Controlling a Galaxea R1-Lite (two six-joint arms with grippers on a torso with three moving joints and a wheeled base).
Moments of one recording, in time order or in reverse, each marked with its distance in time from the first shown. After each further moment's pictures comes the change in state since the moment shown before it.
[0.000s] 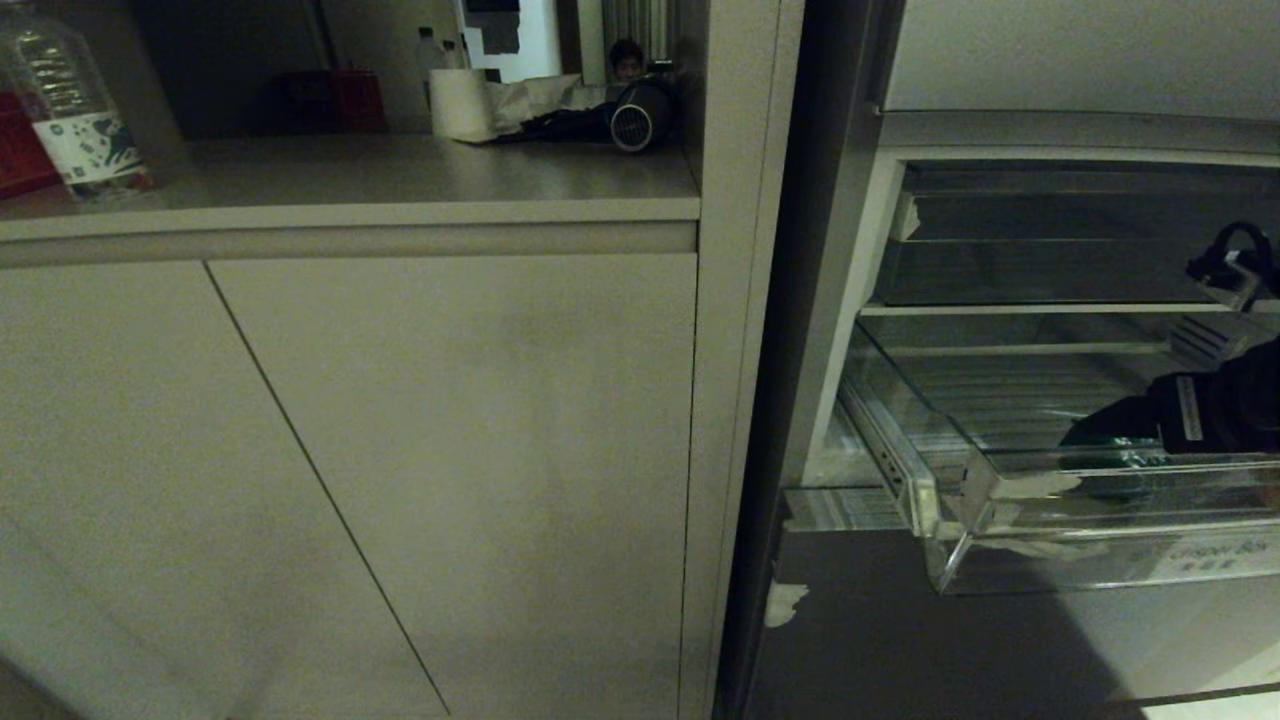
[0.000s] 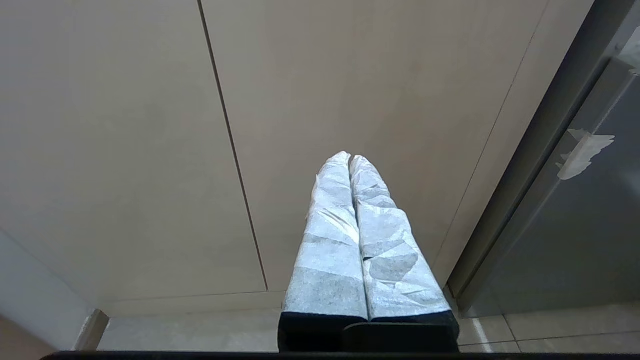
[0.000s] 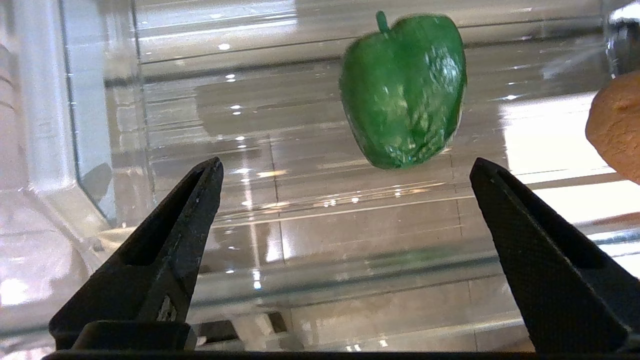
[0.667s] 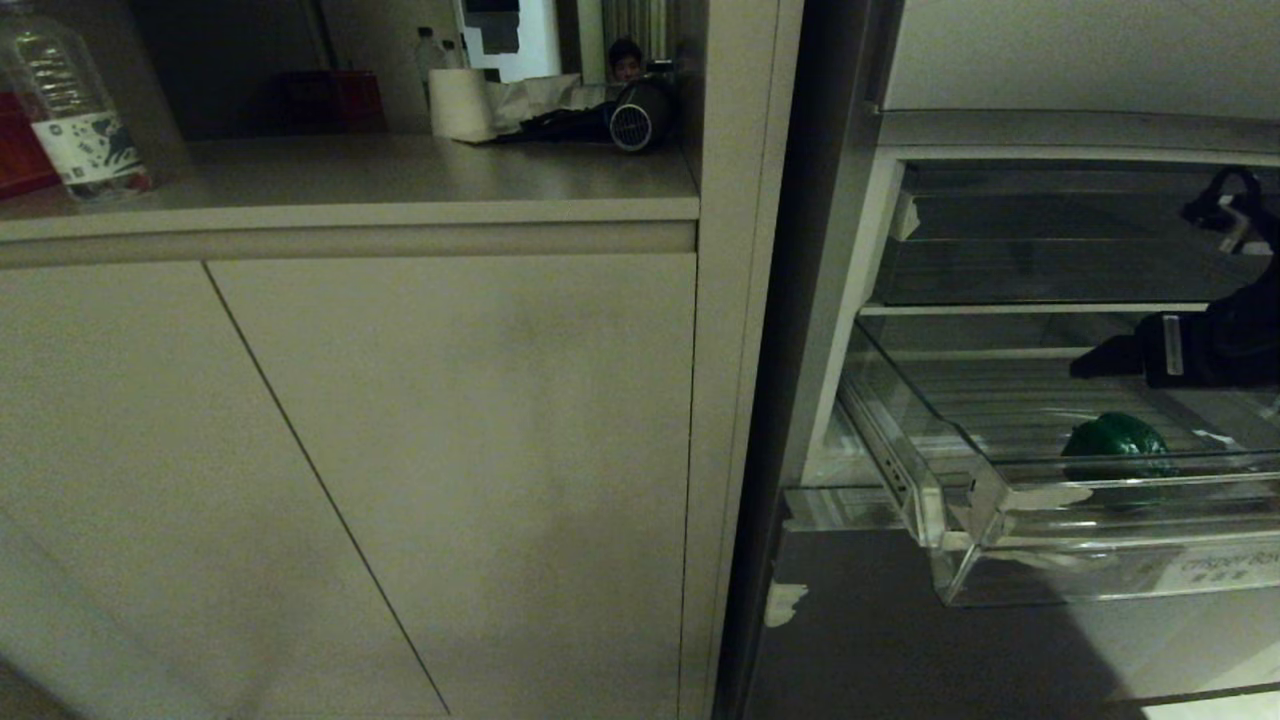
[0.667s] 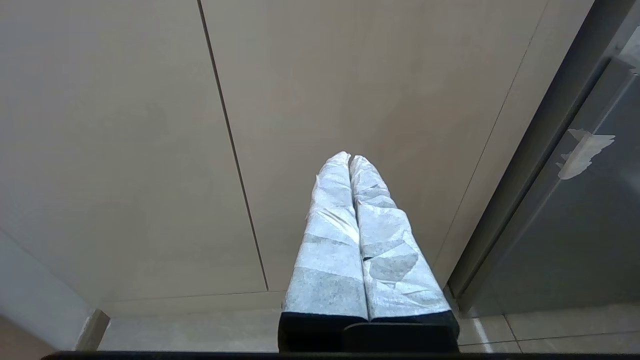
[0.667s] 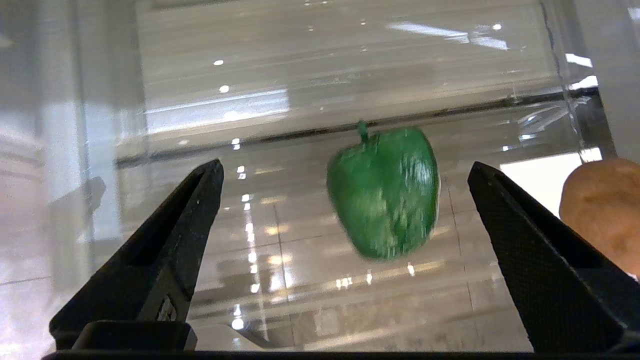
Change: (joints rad) left arm 0.000 0.000 0.000 0.000 0.000 0.000; right arm -0.027 0.109 -0.175 -0.017 0.001 0.000
